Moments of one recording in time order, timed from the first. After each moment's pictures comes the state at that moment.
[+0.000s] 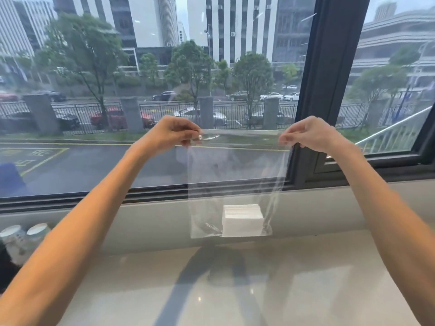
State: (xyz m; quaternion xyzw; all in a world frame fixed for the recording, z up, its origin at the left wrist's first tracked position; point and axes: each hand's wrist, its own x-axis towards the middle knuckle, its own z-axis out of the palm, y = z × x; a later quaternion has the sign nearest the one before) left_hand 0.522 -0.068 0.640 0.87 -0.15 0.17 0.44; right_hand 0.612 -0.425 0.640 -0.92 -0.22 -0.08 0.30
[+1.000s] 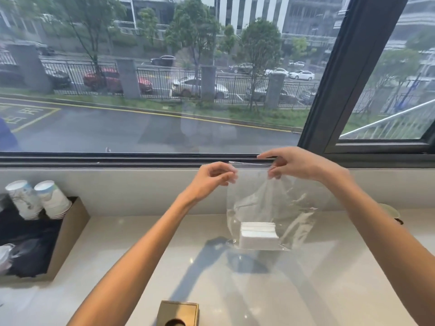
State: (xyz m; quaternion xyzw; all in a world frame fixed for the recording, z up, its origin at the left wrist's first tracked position) left_hand 0.488 -0.108 0.453 0.74 -0.09 0.06 0.66; right_hand 0.554 -0.353 0.550 -0.91 -0.32 0.12 0.23
